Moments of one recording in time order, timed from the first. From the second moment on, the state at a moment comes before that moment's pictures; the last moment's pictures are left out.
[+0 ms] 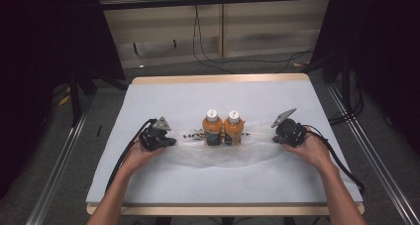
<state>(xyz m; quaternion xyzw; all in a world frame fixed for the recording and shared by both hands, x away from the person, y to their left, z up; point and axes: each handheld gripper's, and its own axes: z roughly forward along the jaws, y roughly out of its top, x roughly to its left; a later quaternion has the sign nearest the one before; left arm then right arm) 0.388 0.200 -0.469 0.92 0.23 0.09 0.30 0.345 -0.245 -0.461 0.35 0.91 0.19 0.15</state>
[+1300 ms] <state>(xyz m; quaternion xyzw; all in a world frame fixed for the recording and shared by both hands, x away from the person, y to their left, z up) 0.376 0.212 -0.444 0.87 0.23 0.04 0.42 0.336 -0.257 -0.450 0.37 0.86 0.34 0.12</state>
